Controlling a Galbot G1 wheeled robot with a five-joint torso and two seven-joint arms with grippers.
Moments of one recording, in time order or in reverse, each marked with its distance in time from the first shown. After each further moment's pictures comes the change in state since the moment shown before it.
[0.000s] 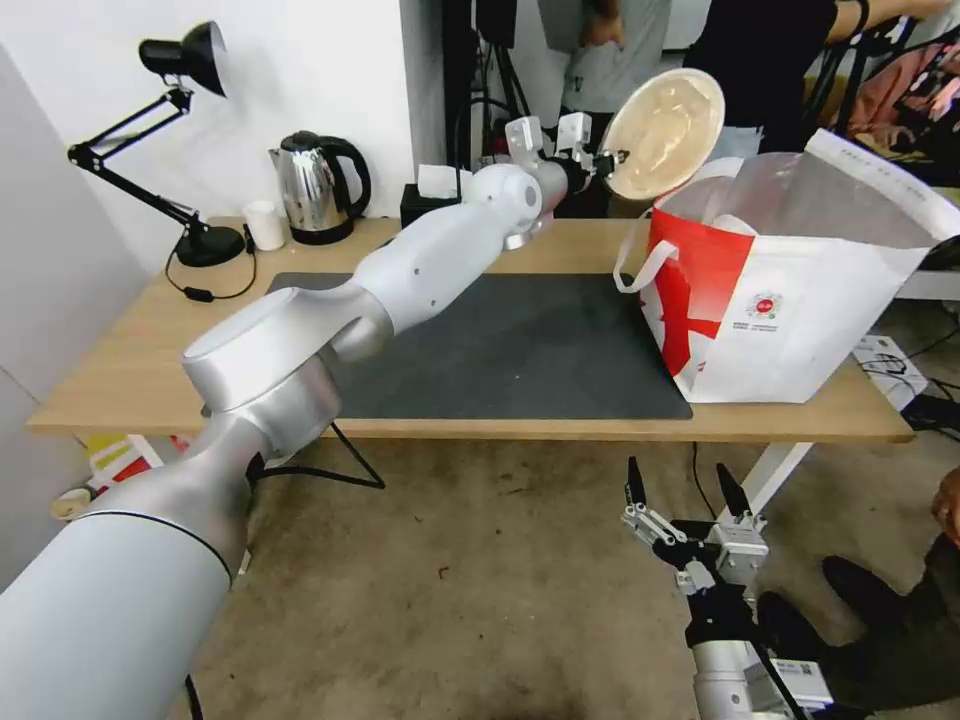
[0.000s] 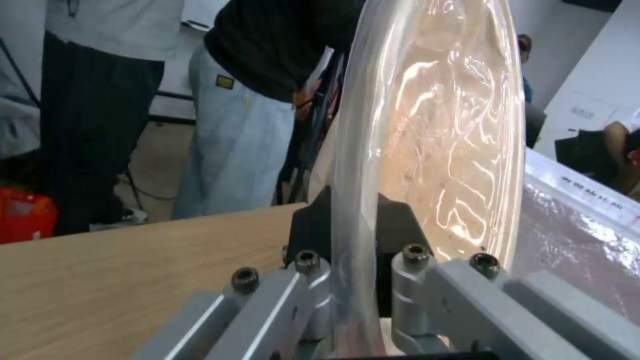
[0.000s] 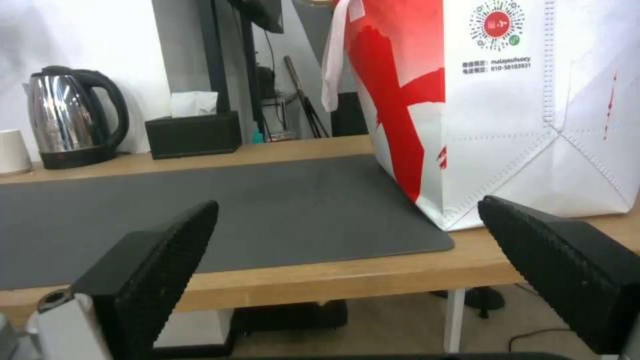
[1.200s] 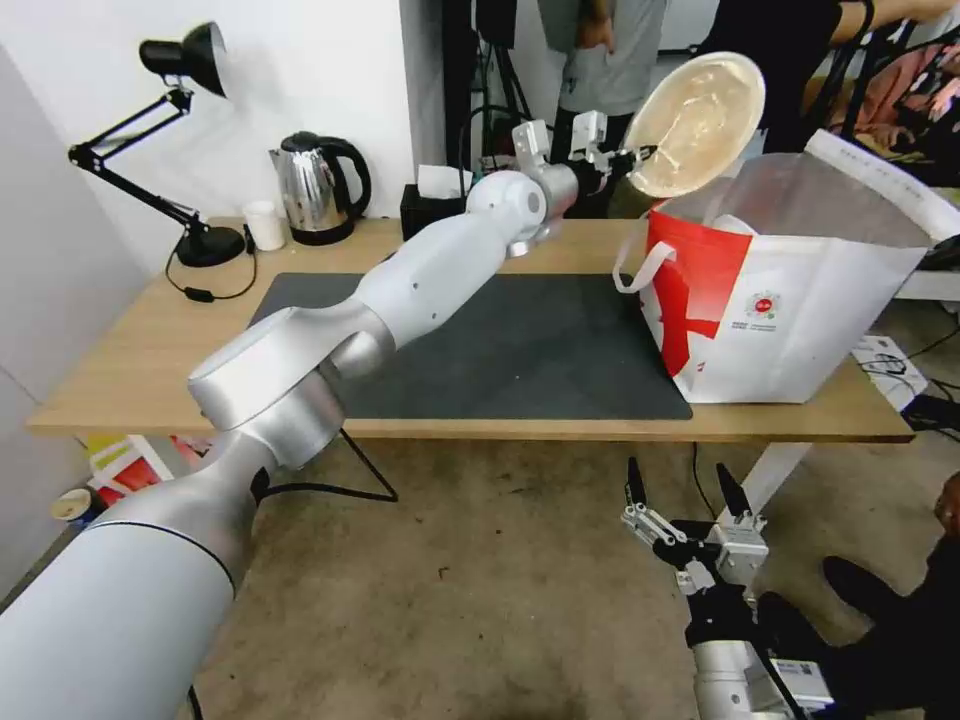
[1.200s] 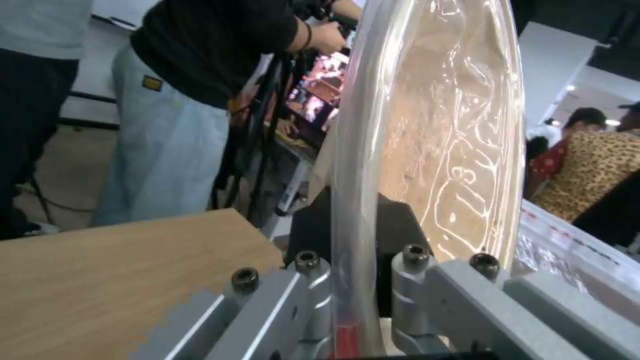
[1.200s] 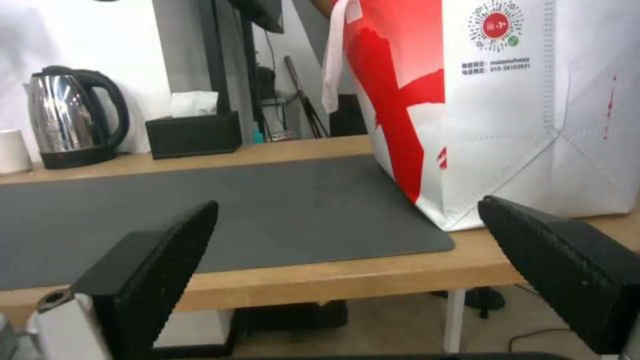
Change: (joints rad) left arm 0.058 0.001 -0.078 -0.059 0.032 0.011 0.135; right arm 0.000 0.000 0.000 0.000 0.000 0.000 0.000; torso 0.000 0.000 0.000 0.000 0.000
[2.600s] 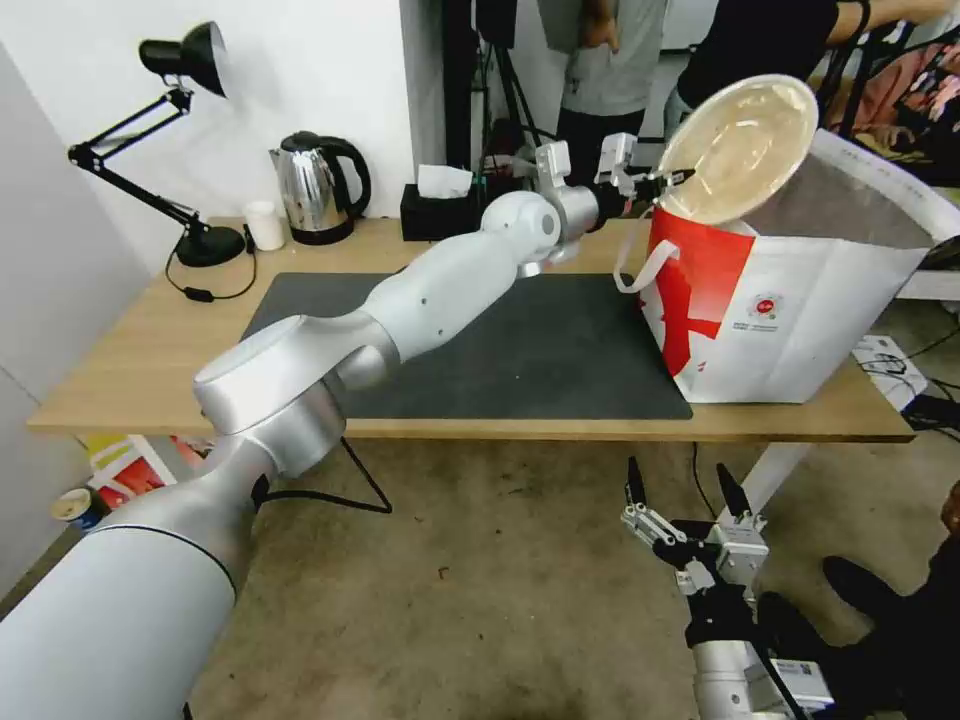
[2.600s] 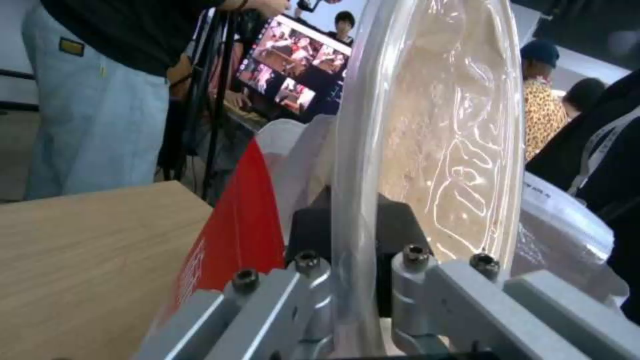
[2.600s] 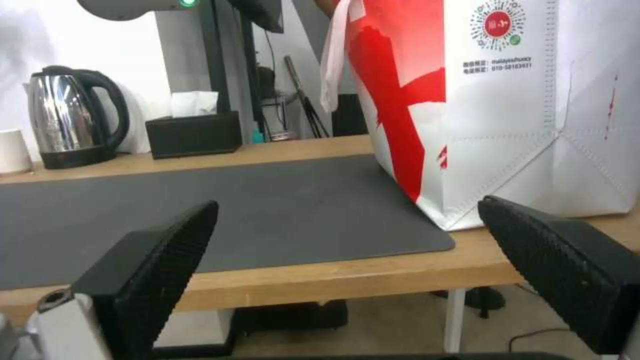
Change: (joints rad) left arm 0.013 0.000 0.088 -0.038 -0.033 -0.002 0.076; right arm 0.000 0.000 0.000 0.000 0.000 0.000 0.000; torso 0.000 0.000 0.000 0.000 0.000
